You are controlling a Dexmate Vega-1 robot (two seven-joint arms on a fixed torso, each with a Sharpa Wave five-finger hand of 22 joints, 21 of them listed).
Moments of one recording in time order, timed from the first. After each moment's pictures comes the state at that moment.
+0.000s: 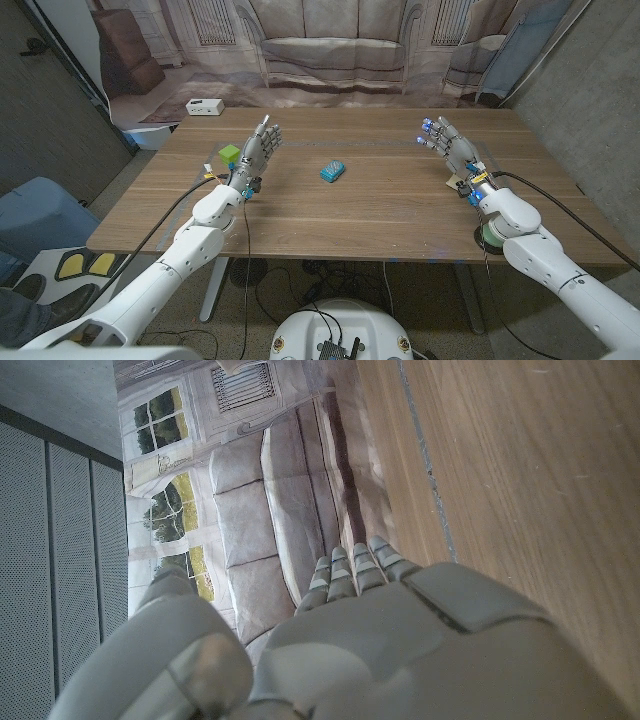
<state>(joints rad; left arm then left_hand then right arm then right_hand) 0.94 0.56 0.35 -1.49 -0.68 -0.31 -0.05 0.28 -0.01 0.17 0.03 0.21 0.06 0.11 0.20 0.17 0.09 0.08 0.22 0.22 0.04 0.08 0.20 0.17 -0.03 0.04 0.31 0.17 -1.08 -0.70 -0.24 -1.54 0.68 0.48 0.17 0.35 0.01 0.14 -0.07 0.19 0.24 0.04 0.20 0.18 0.21 0.08 0.22 0.19 0.14 0.02 0.23 0.21 0.36 -0.01 0.24 0.17</state>
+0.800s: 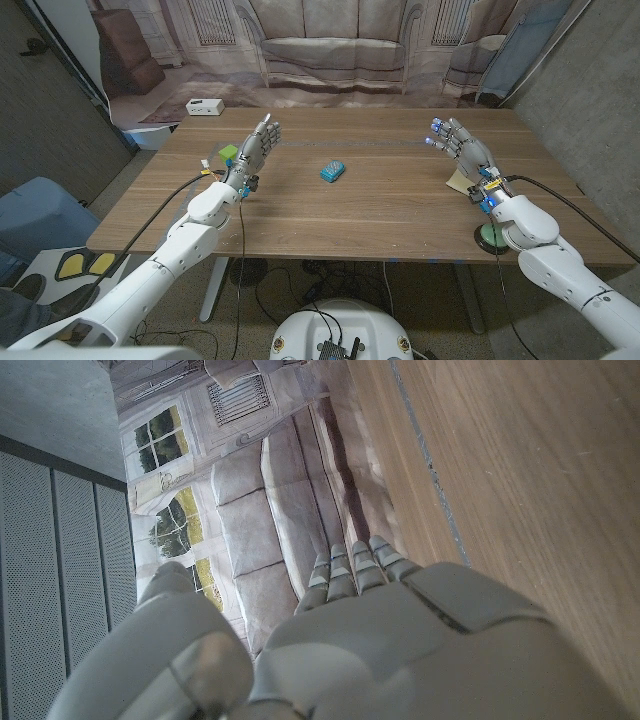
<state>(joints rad) 0.95 0.60 0.35 -1.53 -0.63 -0.30 -0.03 0.28 0.00 0.17 0.02 0.21 0.09 0.12 0.20 0.17 0.11 0.09 0.22 0.21 0.07 0.09 0.20 0.17 -0.02 0.04 0.30 0.17 -1.21 -0.75 -0.17 -1.64 0.67 0.52 0.13 0.35 0.01 0.14 -0.07 0.19 0.24 0.04 0.20 0.18 0.22 0.08 0.22 0.19 0.15 0.02 0.23 0.21 0.37 -0.01 0.24 0.17</state>
